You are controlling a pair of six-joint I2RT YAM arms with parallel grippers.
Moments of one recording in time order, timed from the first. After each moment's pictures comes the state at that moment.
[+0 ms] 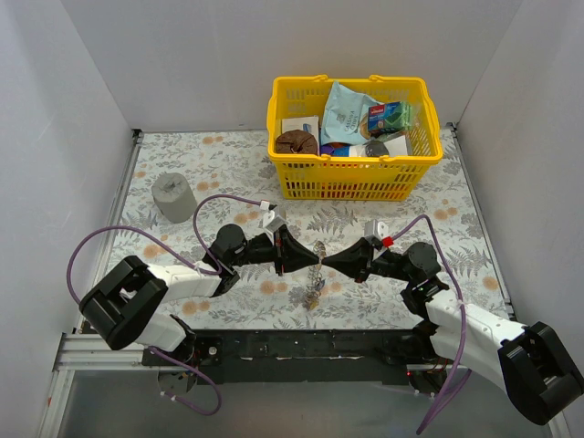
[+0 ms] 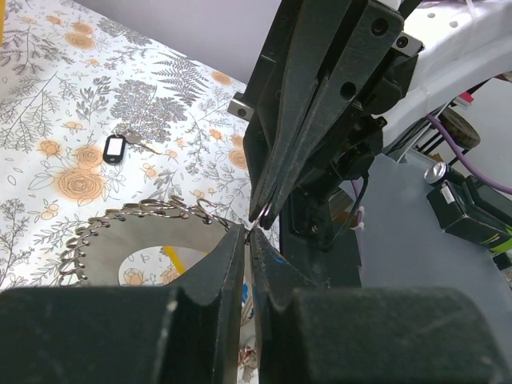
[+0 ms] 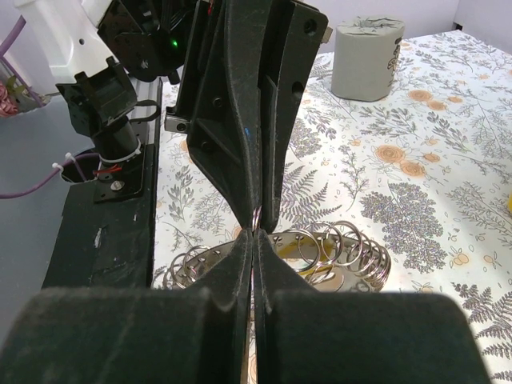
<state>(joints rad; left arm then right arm) -0.74 1.40 0.43 1.08 0.76 -0.52 0.57 0.91 0.18 0.89 -0.83 0.22</state>
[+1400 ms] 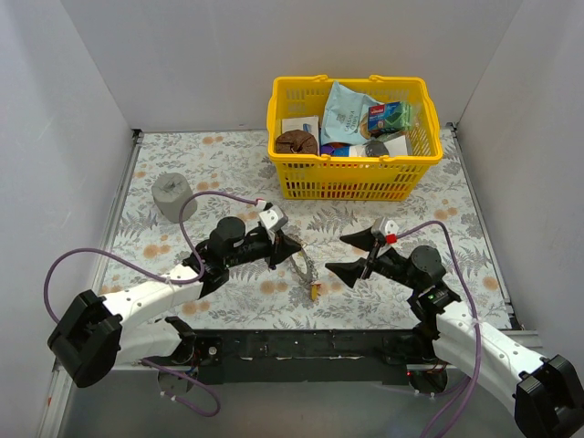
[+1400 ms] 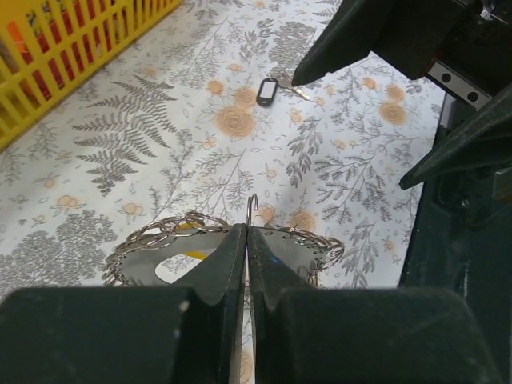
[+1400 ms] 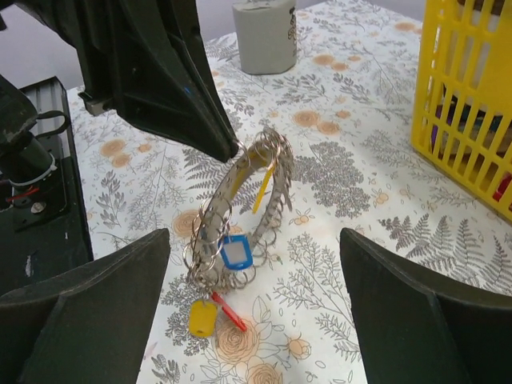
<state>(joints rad) -0.75 1.14 0.53 0.39 0.43 -0.12 0.57 0.69 0.18 0.58 -0.57 0.16</state>
